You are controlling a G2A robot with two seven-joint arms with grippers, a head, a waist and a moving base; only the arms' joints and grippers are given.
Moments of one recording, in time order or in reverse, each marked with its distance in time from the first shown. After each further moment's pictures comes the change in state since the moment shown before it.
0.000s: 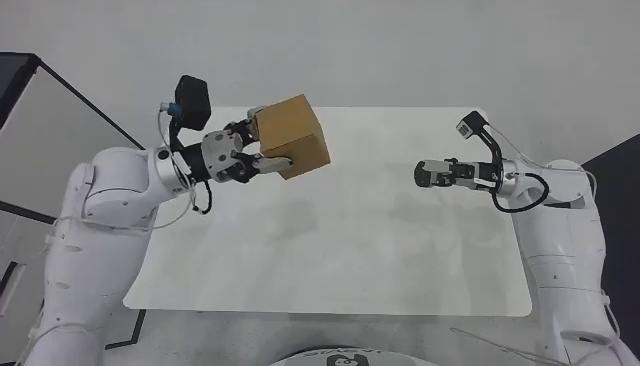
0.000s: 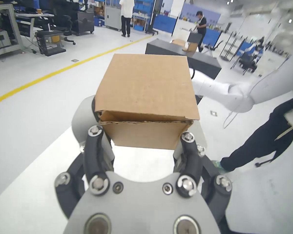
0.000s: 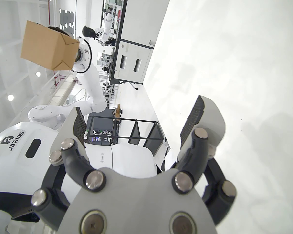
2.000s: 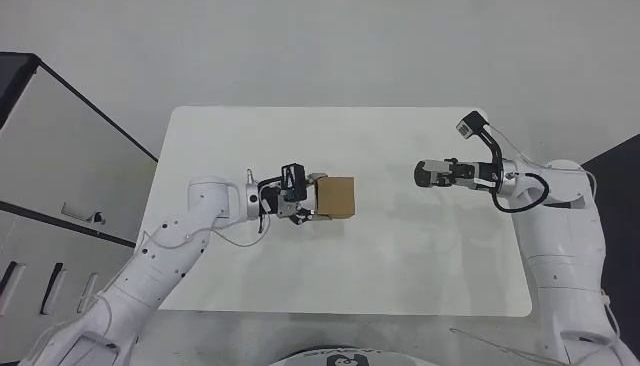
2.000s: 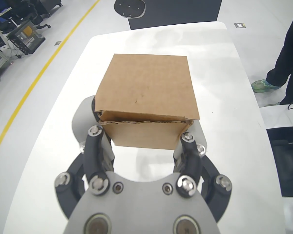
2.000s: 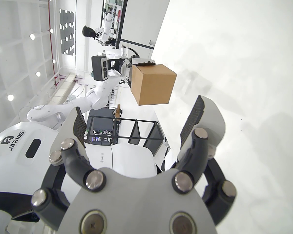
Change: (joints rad) left arm -0.155 -0.035 0.525 0.459 1.197 -0.026 0.953; right arm 0.000 0.000 0.000 0.000 0.000 0.000 0.000
